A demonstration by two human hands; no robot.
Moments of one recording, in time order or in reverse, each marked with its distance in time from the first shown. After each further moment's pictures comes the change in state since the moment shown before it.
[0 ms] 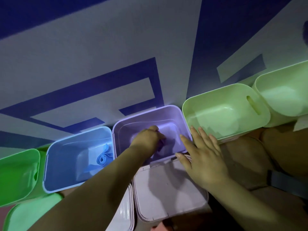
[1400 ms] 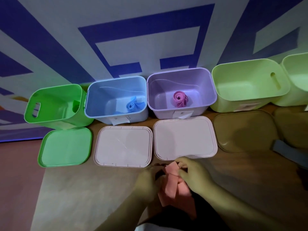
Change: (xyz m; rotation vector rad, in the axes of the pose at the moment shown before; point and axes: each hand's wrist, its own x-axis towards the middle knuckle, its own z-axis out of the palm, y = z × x) left_hand -0.274 0.050 0.182 -0.756 0.154 -0.371; right_hand -0.171 -0.071 0.070 0.515 -0.540 0.106
